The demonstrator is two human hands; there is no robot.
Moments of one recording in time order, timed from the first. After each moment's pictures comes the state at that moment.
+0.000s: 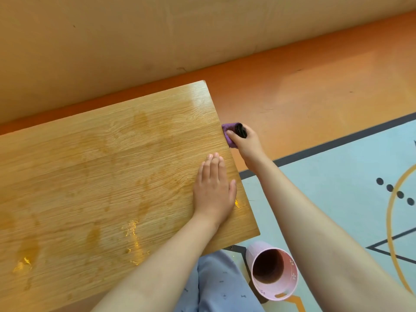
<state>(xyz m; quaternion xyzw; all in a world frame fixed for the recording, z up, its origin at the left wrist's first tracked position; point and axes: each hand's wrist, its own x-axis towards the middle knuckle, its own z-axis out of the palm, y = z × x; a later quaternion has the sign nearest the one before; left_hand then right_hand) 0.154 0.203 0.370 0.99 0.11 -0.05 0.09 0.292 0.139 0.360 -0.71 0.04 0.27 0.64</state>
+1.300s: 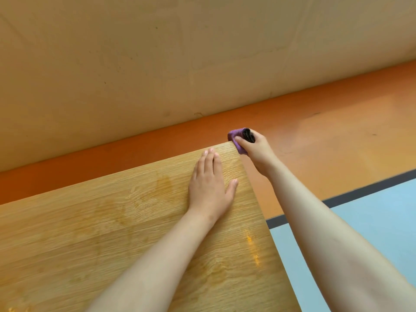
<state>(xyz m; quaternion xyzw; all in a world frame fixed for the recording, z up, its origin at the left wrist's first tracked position) 0.284 0.327 0.369 0.98 0.13 -0.02 0.15 0.424 0.230 0.346 -0.72 -0.04 0.25 0.65</state>
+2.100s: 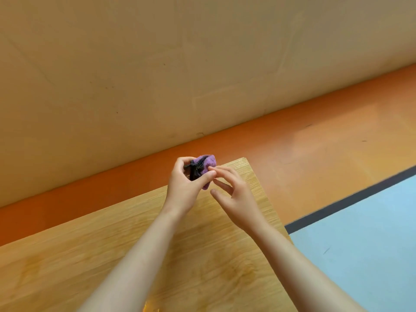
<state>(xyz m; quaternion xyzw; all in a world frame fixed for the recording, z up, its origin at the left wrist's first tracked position) 0.256 0.423 0.457 0.75 0.23 0.06 0.61 0.279 0.288 0.432 -0.73 -0.19 0.14 0.64</state>
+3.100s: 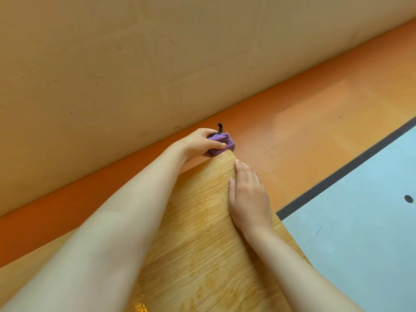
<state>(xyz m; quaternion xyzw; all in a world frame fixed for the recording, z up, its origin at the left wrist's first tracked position) 0.427 0.417 0.374 0.78 0.04 -0.29 0.55 0.307 0.263 0.345 -0.97 -0.06 -0.05 0.22</state>
